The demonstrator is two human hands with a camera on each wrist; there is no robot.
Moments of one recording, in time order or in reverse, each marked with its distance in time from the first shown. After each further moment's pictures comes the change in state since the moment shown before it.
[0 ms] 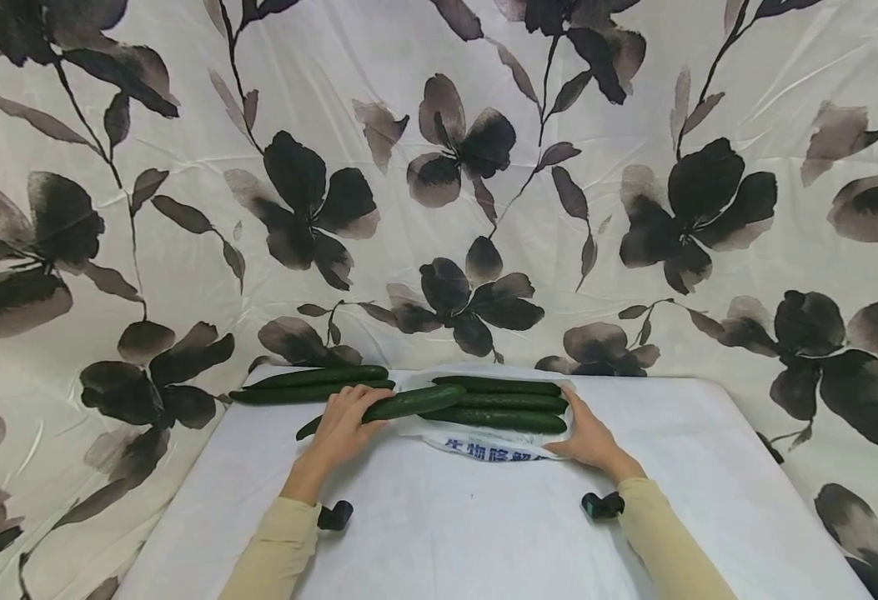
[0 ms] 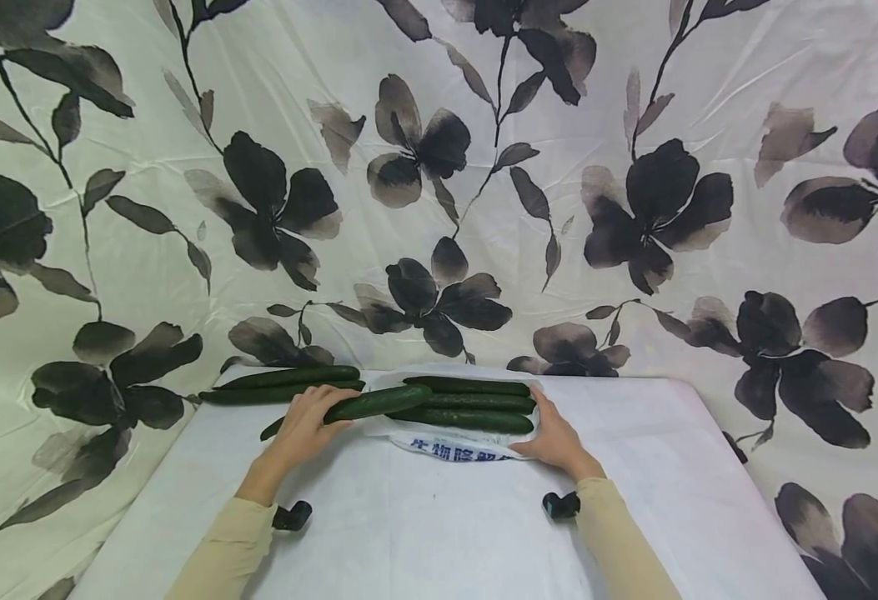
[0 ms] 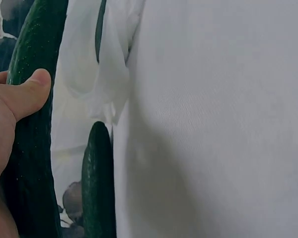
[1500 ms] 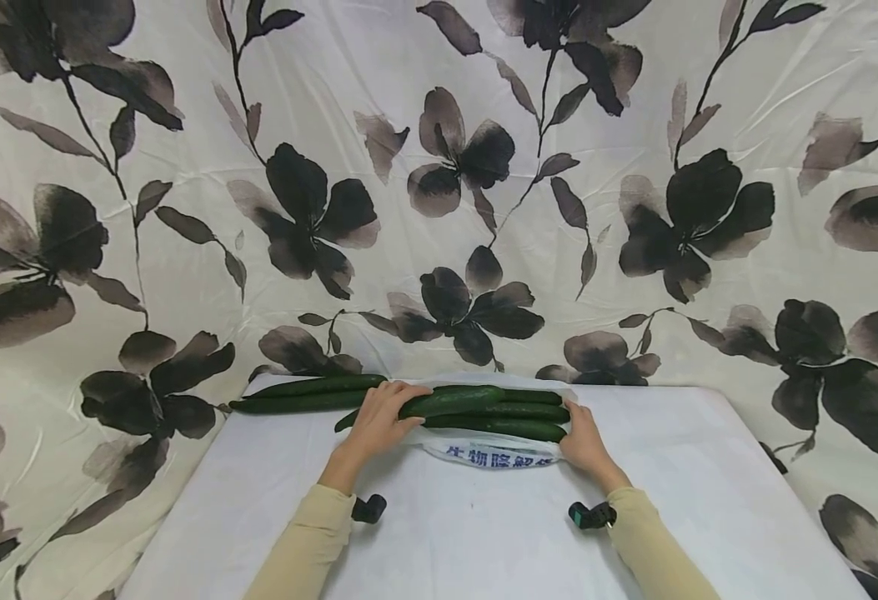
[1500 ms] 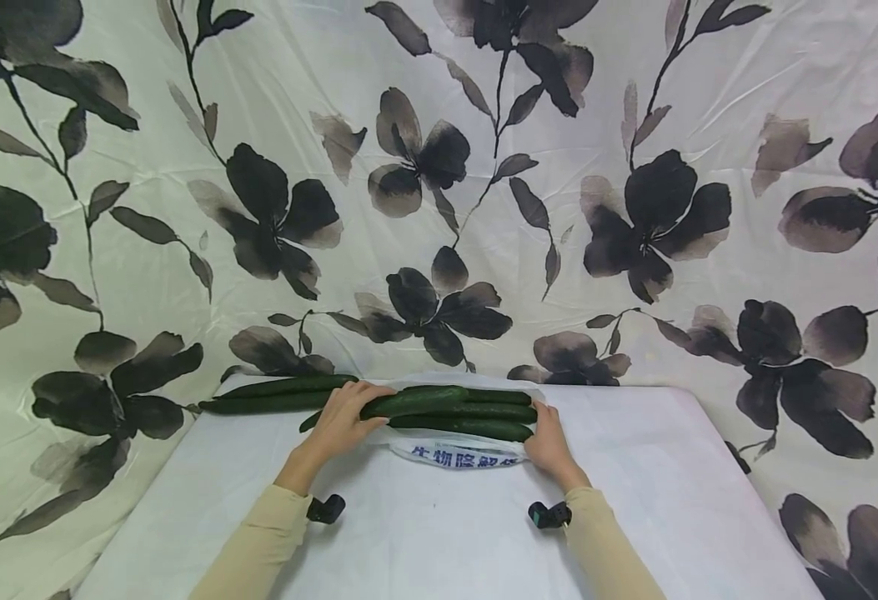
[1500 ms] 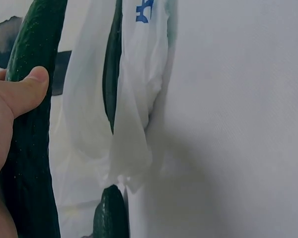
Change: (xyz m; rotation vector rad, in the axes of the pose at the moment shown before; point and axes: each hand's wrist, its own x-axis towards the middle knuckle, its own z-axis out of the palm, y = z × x) left_hand 0.042 0.035 0.018 -0.093 0.017 0.100; right_hand 0.011 -0.019 0.007 0.048 0.111 0.085
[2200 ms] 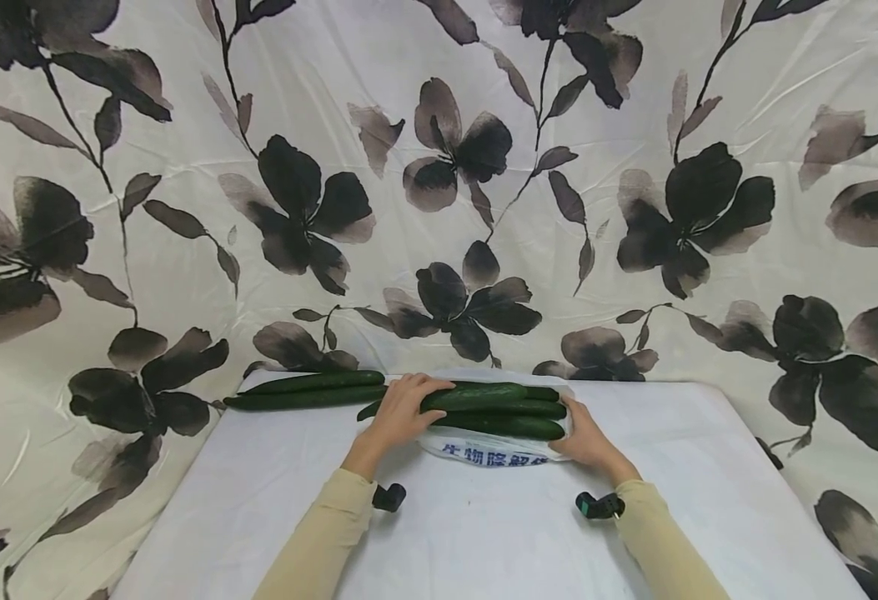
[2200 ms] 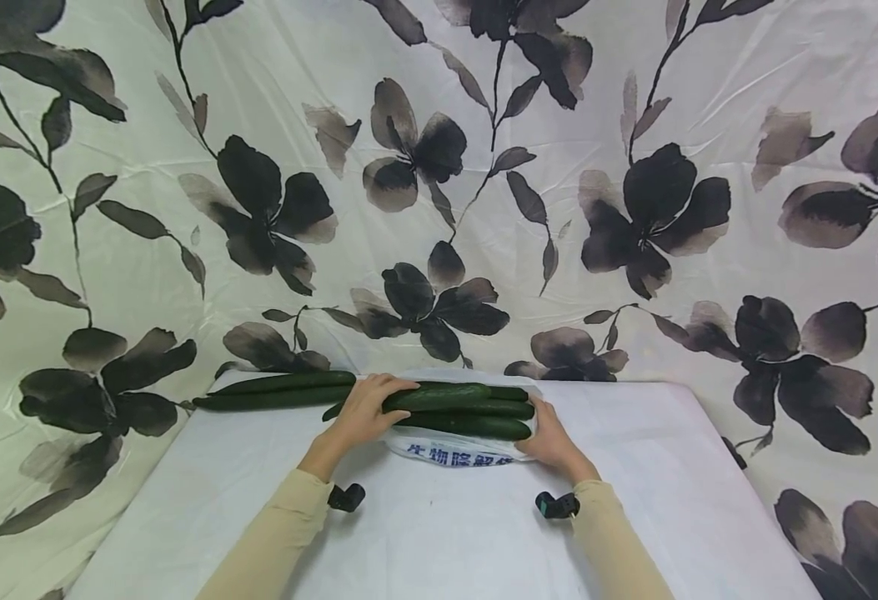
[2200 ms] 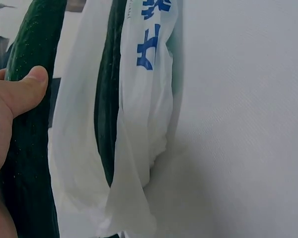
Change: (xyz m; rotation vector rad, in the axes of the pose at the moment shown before) left_hand 0.028 0.016 0.026 -0.004 -0.056 0.019; right_hand 0.001 0.014 -0.012 0.085 -0.145 -0.031
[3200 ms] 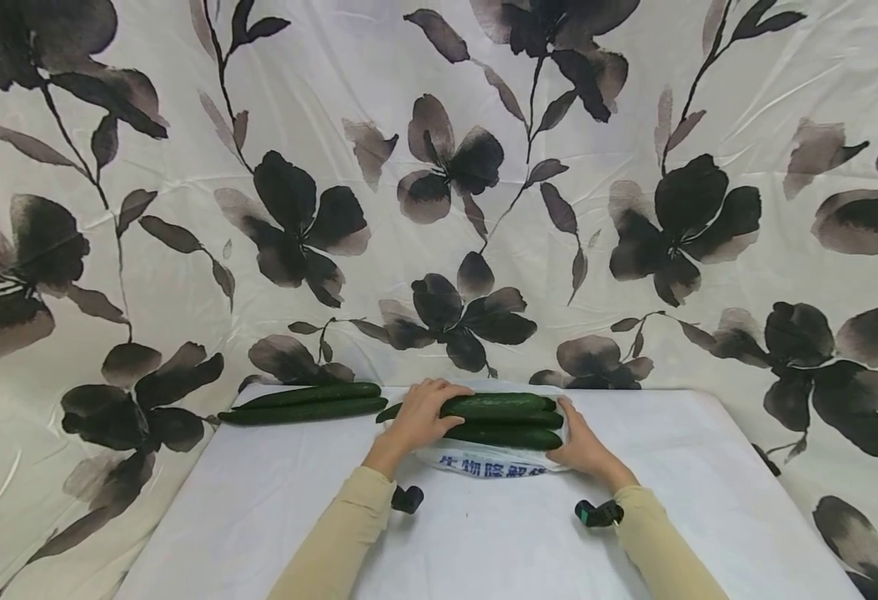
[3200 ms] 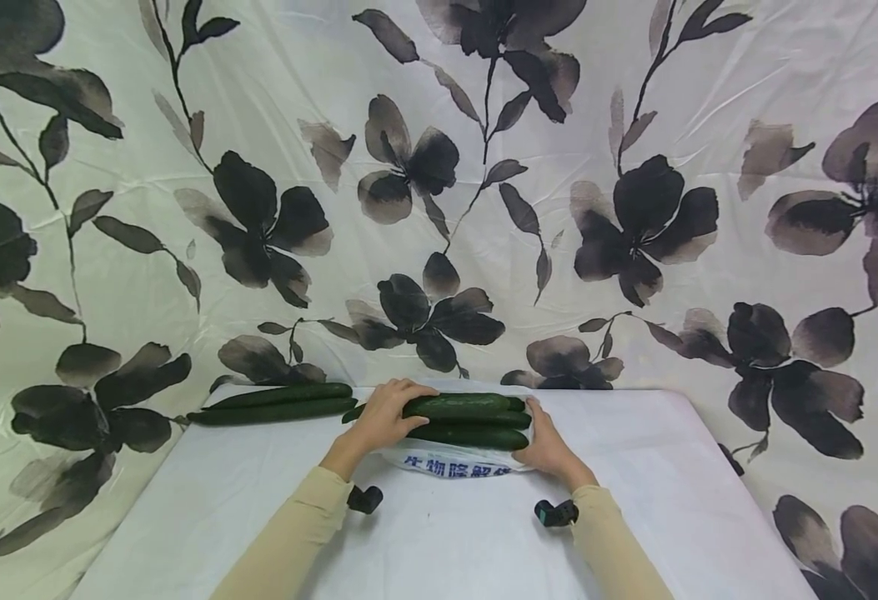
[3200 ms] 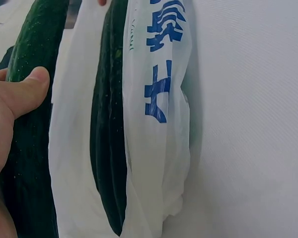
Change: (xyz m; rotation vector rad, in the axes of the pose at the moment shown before) left_hand 0.028 0.017 0.017 0.020 -0.080 0.032; right_hand -0.001 -0.005 -0.001 0.015 0.019 -0.008
